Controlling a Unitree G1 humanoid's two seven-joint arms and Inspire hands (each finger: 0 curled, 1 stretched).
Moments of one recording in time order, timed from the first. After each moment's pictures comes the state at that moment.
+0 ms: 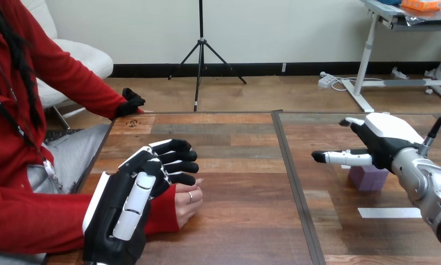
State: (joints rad) left arm 0.29 0.08 -0.02 -0.06 -0.29 -0.41 -0.36; right arm -0.77 -0.53 0.34 1.19 -0.72 -0.16 -0.01
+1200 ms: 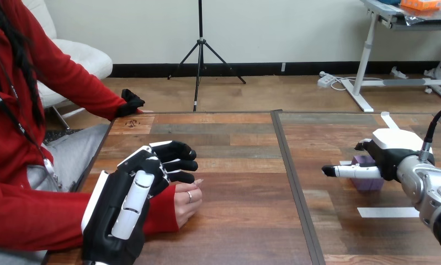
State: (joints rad) left arm 0.28 0.08 0.00 -0.06 -0.29 -0.41 -0.38; right arm -0.80 -0.52 0.45 1.27 -0.75 -0.06 0.01
